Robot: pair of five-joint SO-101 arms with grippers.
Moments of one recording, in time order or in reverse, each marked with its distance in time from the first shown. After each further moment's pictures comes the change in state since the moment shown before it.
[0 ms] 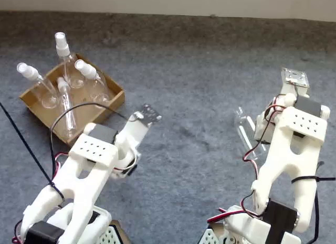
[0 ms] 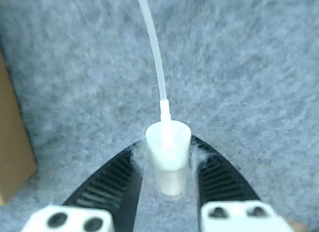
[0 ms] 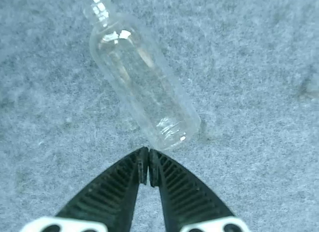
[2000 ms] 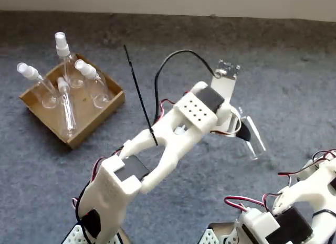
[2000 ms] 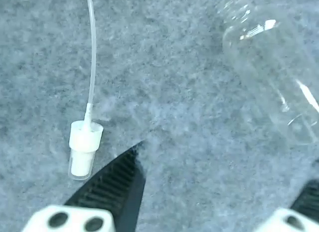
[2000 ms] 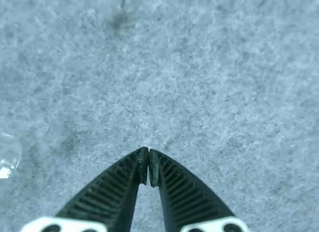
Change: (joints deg) left arm 27.9 59.9 -80.9 8.7 48.0; right arm 33.1 0.0 19.9 -22.1 0.0
